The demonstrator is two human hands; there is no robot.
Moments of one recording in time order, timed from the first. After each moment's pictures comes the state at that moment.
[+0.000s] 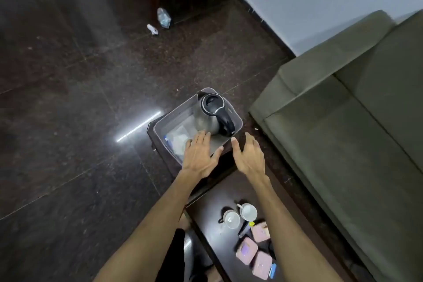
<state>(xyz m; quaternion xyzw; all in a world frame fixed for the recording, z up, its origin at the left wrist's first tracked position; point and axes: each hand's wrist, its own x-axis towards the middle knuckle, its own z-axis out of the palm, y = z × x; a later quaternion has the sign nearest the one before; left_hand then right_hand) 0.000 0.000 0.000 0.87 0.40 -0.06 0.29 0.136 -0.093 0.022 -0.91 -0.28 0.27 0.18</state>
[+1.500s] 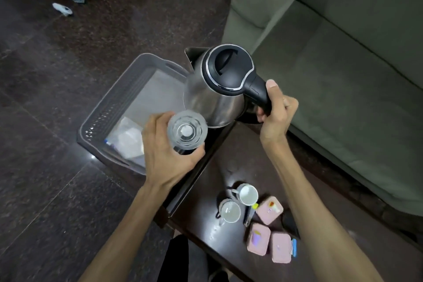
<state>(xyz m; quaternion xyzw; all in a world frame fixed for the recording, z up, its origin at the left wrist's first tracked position) 0.026 -0.013 -0.096 0.84 0.32 0.27 0.34 0.215 -0.138 -0.053 -0.71 -0.09 0.09 0.70</state>
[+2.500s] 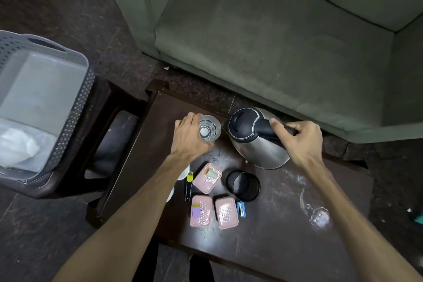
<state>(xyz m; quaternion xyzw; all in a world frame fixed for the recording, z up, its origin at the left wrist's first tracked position) 0.171 -0.264 -0.251 0.94 0.16 -0.05 0.29 0.249 -0.509 -0.111 -0.96 -0.05 0.07 0.28</state>
